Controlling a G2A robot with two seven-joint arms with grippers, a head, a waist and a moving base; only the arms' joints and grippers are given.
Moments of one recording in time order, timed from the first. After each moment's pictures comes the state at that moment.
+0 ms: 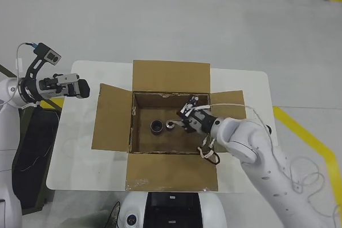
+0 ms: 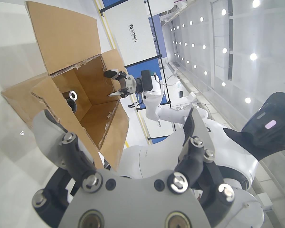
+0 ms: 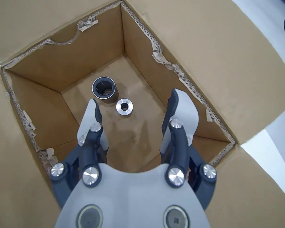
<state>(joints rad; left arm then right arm) 1.03 -0.80 -1.68 -1.37 -0.61 -0.14 -1.54 -1.16 -1.22 1.05 -1.91 -1.11 -0.39 0.79</state>
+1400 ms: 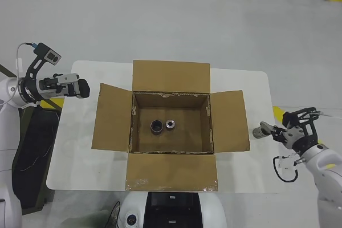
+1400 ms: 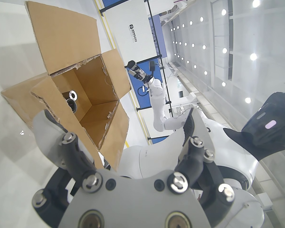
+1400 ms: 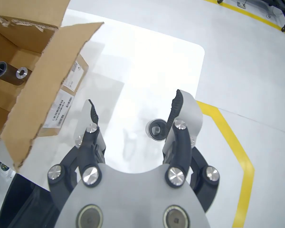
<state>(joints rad) 1.03 -0.80 -1.68 -1.37 -0.61 -0.14 -1.54 -1.73 -1.13 1.87 -2.06 -0.96 -0.39 0.68</state>
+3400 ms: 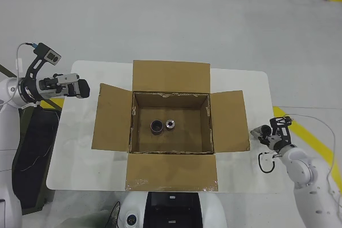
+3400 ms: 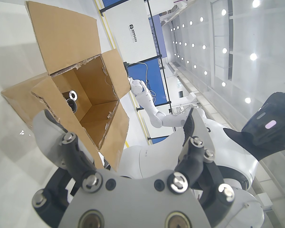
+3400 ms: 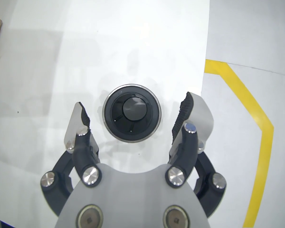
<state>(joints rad) 1.03 -0.80 -1.68 -1.37 -0.61 -0.14 -1.54 -1.52 -1.13 1.64 -1.50 -1.07 -0.30 0.48</state>
